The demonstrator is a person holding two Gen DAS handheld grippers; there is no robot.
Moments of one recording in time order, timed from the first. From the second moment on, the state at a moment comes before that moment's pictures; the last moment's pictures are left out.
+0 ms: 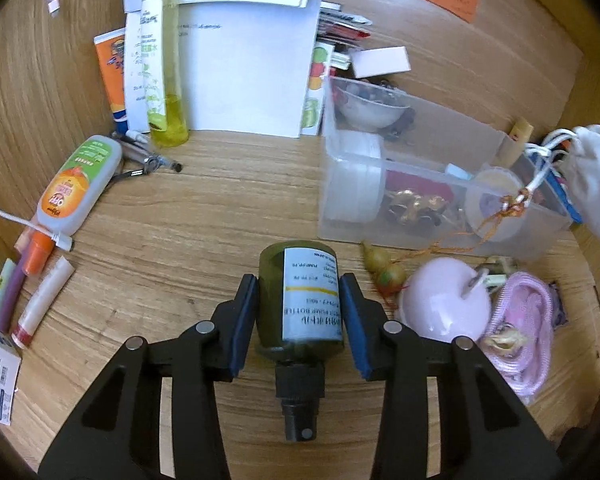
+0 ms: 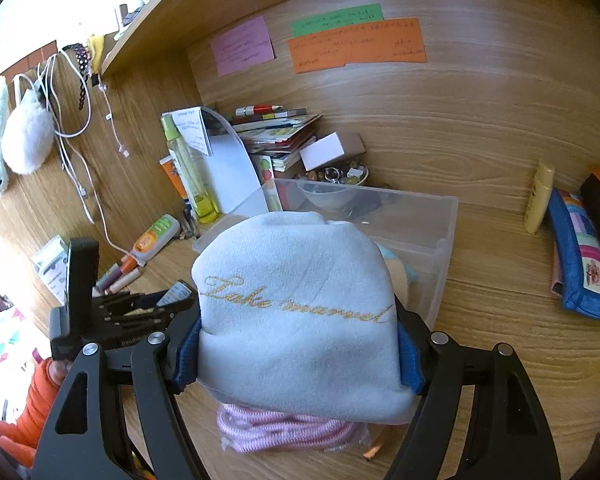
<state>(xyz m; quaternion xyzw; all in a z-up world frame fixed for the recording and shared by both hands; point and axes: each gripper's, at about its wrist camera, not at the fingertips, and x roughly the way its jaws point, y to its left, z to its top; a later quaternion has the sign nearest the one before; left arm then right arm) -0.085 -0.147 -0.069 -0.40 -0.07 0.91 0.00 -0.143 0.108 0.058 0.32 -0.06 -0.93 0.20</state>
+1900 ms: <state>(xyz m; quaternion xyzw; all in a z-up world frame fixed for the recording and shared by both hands) -0.212 -0.096 -0.013 -0.35 -0.08 0.93 0.09 -0.263 0.090 0.030 0.38 -0.04 -0.91 0.15</state>
